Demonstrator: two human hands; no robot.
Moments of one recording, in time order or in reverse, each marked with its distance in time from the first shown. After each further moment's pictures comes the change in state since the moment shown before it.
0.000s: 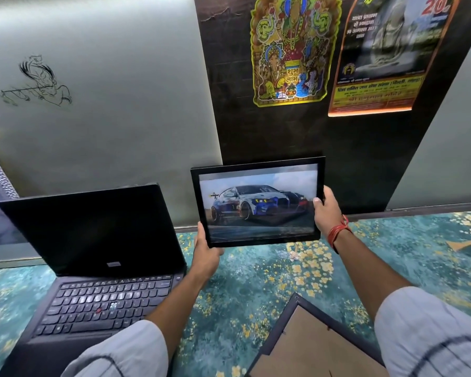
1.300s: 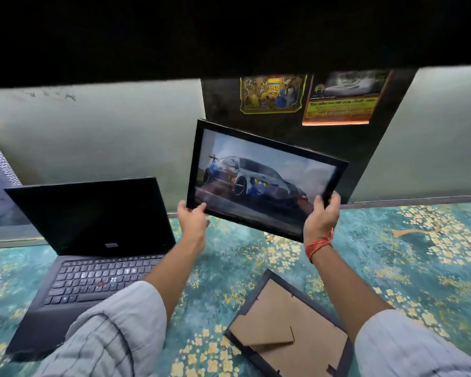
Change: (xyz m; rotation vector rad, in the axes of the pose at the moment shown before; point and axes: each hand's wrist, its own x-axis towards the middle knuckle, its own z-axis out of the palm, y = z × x) left_hand -0.021 0.079 0.011 -0.560 0.312 -0.096; right_hand -0.092 -0.050 -0.046 0.442 0.465 -0.036
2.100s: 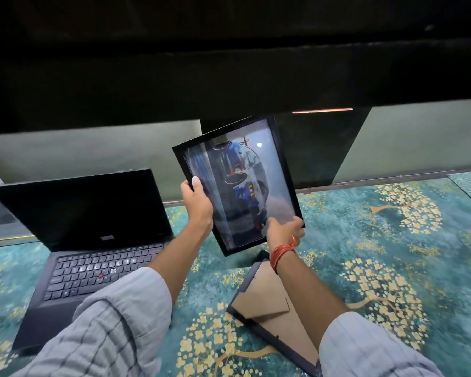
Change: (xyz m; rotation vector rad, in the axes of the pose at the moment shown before) left_hand -0.044 0.032 0.017 0.063 -0.058 0.189; right_hand -0.097 -0.003 0.010 -0.451 0.020 0.486
